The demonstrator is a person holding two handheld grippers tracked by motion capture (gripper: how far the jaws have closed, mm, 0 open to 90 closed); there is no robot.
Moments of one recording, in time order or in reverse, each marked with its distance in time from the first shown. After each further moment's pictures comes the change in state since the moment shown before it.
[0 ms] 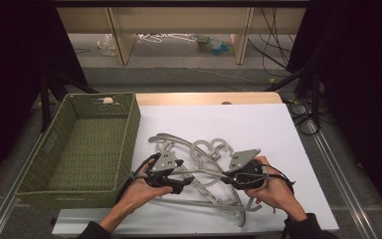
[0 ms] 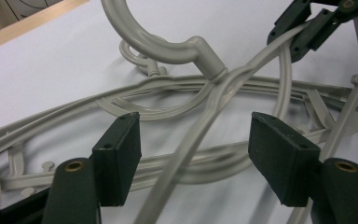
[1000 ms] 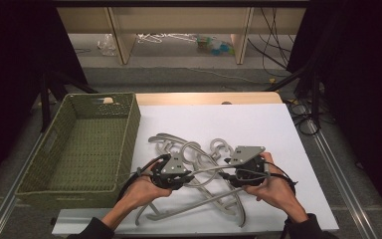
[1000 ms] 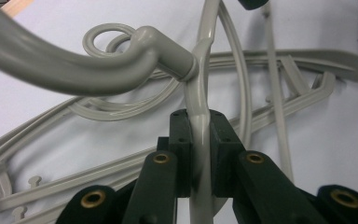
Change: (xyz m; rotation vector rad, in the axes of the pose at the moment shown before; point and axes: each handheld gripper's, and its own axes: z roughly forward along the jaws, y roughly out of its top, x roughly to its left) left arm -0.010 0.015 -0.001 0.128 -0.051 0.163; right arm -0.002 0.011 -0.015 -0.085 -0.149 0.028
